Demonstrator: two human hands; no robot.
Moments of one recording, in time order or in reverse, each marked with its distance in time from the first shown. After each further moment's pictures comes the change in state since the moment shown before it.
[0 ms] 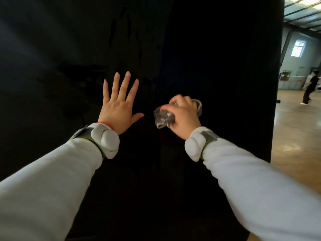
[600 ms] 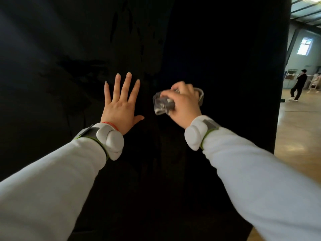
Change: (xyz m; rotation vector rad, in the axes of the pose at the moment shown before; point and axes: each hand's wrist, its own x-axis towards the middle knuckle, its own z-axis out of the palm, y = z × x) left_hand -0.008 0.011 0.001 0.006 -0.075 -0.051; right_hand 0.020 -0.002 -0.006 -0.015 0.018 0.035
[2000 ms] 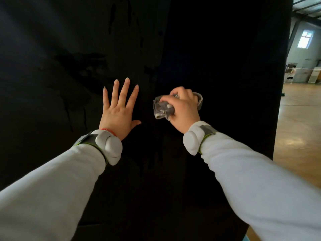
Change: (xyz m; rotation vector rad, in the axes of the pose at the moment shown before) left_hand -0.024 -0.003 0.011 -0.042 -0.029 0.014; right_hand -0.028 -0.008 0.013 0.046 0.039 0.004
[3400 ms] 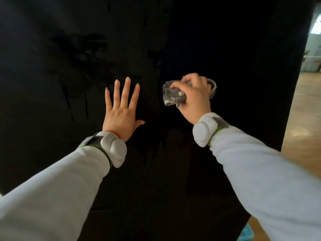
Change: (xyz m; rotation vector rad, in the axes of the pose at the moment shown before) left_hand -0.025 0.003 0.025 0.028 -0.026 -0.028; right_hand -0.005 0.010 0.002 -0.012 0.082 0.025
